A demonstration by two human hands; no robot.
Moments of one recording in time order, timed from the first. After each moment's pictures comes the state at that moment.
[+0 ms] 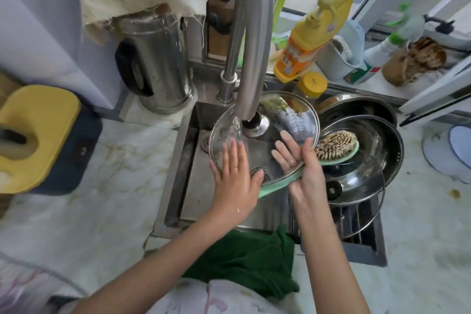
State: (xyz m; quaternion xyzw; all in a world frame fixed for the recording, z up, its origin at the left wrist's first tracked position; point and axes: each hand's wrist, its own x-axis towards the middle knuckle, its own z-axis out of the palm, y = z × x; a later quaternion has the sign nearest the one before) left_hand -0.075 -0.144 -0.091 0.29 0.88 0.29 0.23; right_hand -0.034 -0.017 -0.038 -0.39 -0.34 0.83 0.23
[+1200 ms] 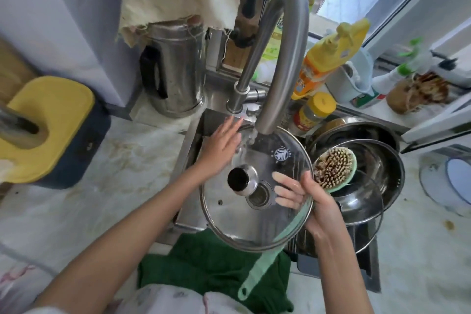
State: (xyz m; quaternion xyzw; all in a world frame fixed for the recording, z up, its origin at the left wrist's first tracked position) left_hand -0.187 -0.145 -0.109 0.26 0.79 0.50 0.25; right_hand -0.003 -0.009 -0.035 -0.33 -0.45 0.83 0.01
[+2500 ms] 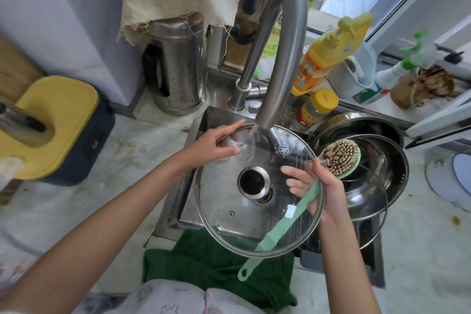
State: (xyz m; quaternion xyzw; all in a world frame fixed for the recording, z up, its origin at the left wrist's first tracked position) left_hand -0.203 -0.181 -0.085 0.31 0.69 0.53 0.39; right_hand -0.012 0.003 -0.029 -0.33 -0.37 0.87 0.04
